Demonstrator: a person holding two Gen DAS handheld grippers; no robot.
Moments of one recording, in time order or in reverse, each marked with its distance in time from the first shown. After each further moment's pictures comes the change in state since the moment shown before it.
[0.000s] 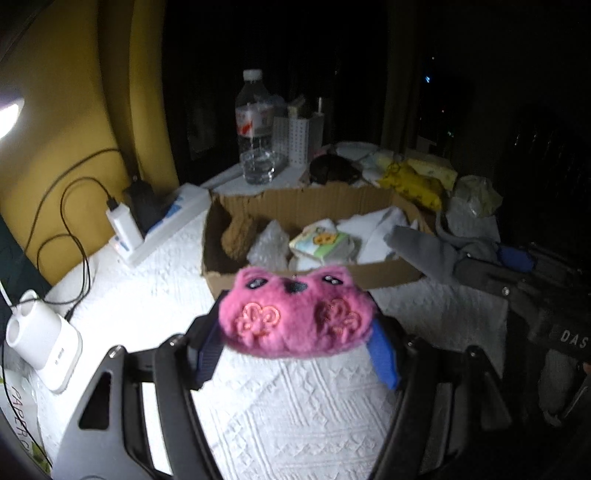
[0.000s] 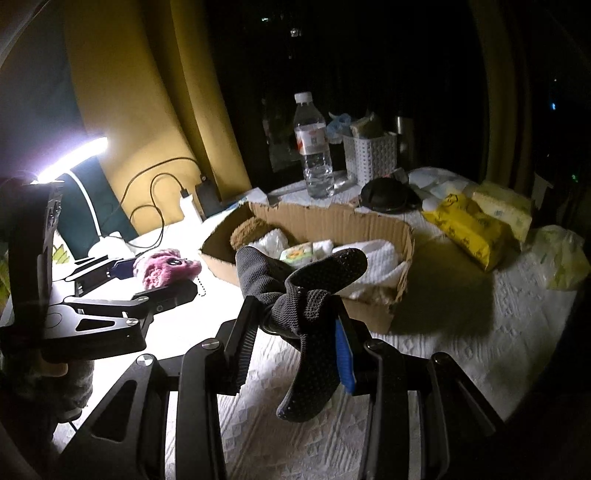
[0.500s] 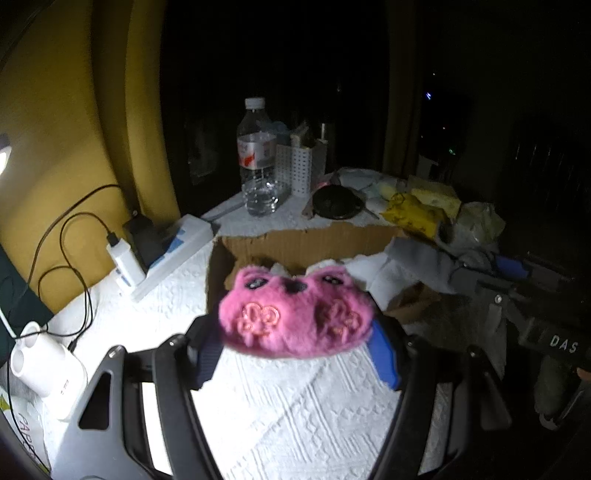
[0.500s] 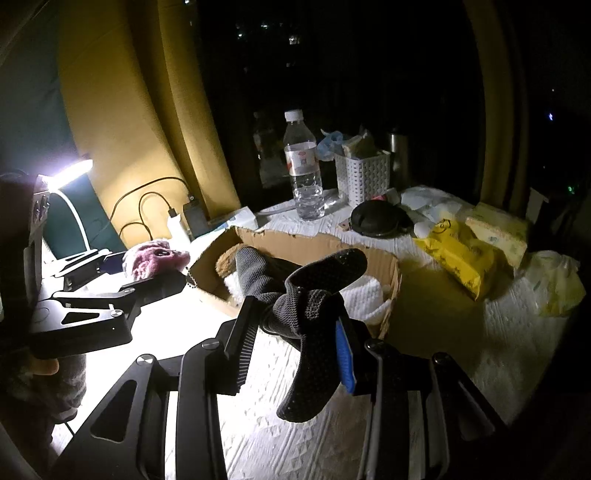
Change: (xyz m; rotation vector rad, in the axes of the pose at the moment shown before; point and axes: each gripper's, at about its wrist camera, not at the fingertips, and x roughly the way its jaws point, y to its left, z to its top) left arm 0.006 0.006 0.034 -0.007 -0.064 0.002; right arm 0.008 -0.011 0.028 -0.013 -0.034 -0.025
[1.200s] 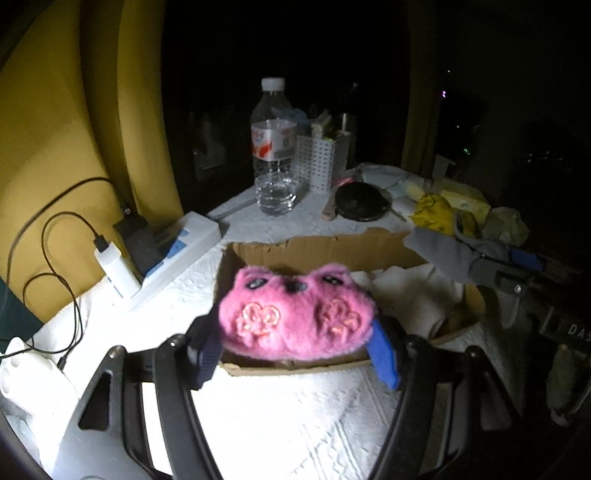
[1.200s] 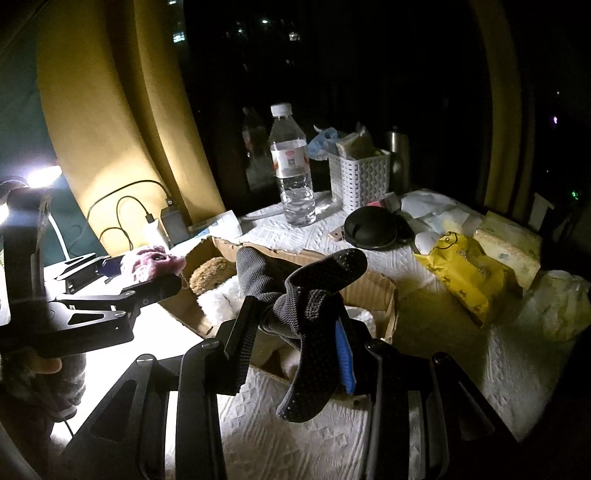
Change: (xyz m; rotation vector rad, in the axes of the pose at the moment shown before) left arm 0.058 0.023 0.009 -0.028 0.029 0.032; right arm 0.046 -0.018 0.022 -0.008 0.023 -0.011
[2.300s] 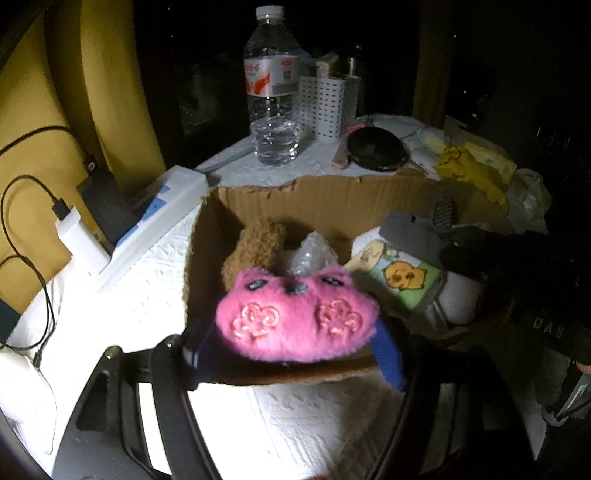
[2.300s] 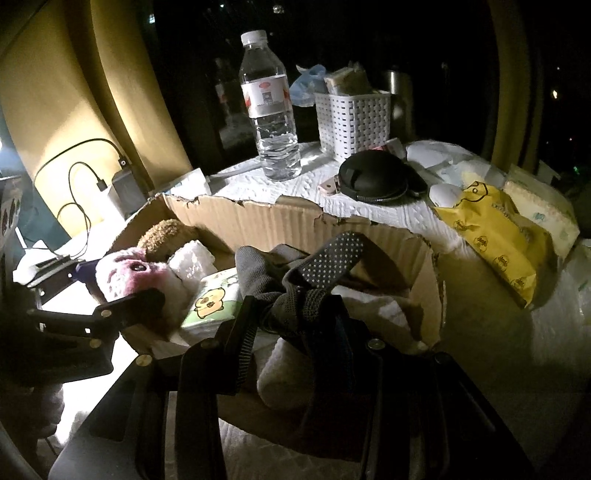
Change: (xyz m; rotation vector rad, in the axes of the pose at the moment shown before) left arm 0.060 0.002 -0.020 0.030 0.141 0.011; right arm 0.085 -0.009 -0.019 0.036 0.124 -0.056
